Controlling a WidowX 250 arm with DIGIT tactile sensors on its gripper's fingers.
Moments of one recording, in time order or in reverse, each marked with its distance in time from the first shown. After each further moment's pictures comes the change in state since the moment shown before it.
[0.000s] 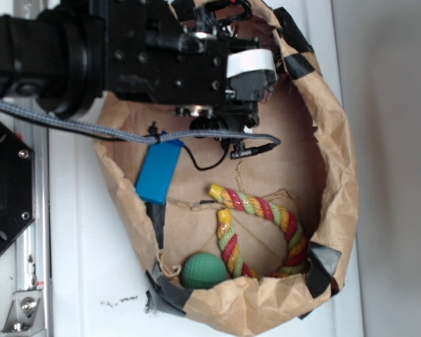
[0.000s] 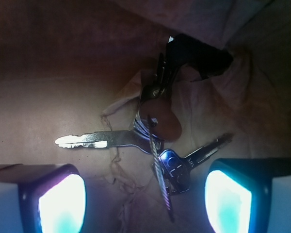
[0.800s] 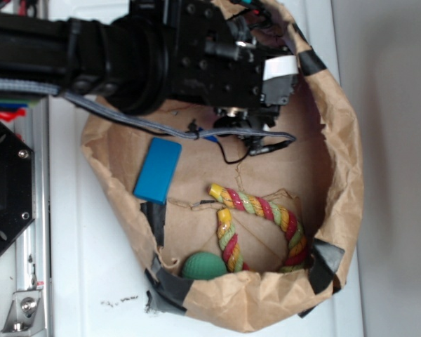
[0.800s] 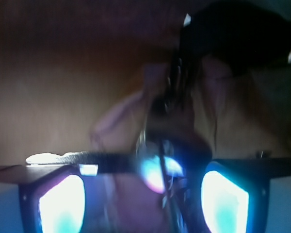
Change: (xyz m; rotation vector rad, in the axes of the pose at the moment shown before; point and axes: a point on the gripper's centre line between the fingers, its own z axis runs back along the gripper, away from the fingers) arm 0.015 -0.004 -0.032 0.017 0.022 0.012
